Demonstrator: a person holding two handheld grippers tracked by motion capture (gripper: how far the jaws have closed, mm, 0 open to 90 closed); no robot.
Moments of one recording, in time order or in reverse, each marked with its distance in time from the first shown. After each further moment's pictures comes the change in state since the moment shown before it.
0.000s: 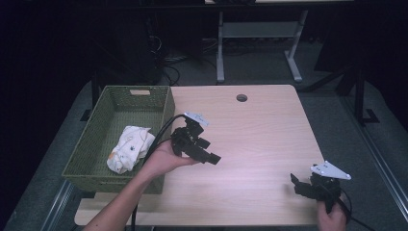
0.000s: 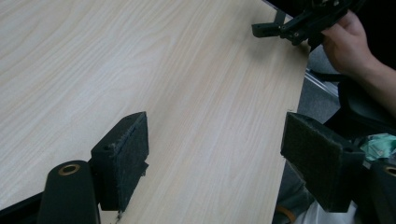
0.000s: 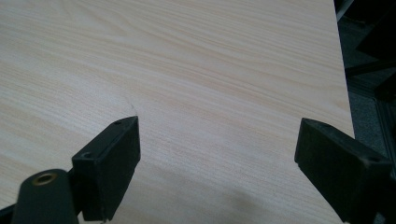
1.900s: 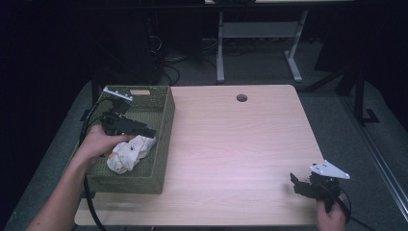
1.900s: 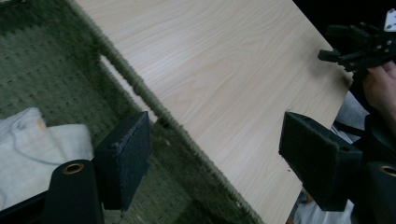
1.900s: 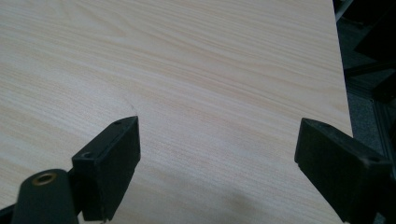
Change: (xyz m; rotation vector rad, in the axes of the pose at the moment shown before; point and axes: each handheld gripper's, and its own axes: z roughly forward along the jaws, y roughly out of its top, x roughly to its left) left arm 0.096 -0.074 -0.142 -0.092 0.138 -0.296; right arm 0.001 0.002 0.001 -0.001 -0.005 -0.010
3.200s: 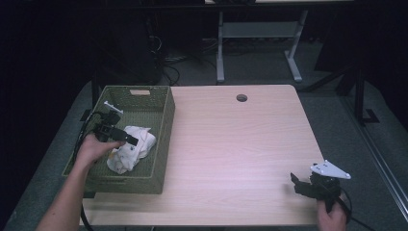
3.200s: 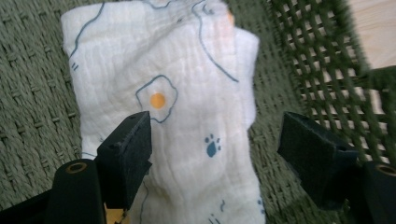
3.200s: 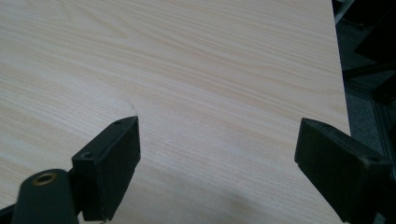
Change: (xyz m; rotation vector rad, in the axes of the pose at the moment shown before) left arm 0.085 -0.042 0.031 0.202 0.334 -0.259; right arm -0.001 0.000 -0.001 -0.003 0.003 0.001
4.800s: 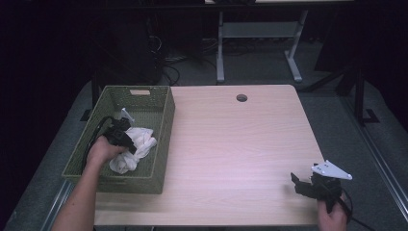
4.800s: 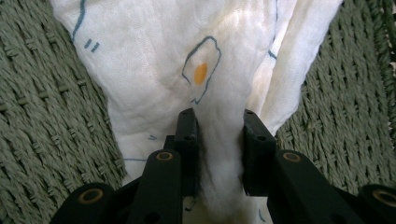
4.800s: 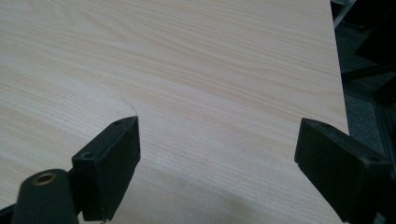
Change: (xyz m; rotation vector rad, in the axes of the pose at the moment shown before) left arm -0.001 0.006 0.036 0.202 0.111 0.008; right arm -0.001 0.000 -0.002 -0.012 0.004 0.004
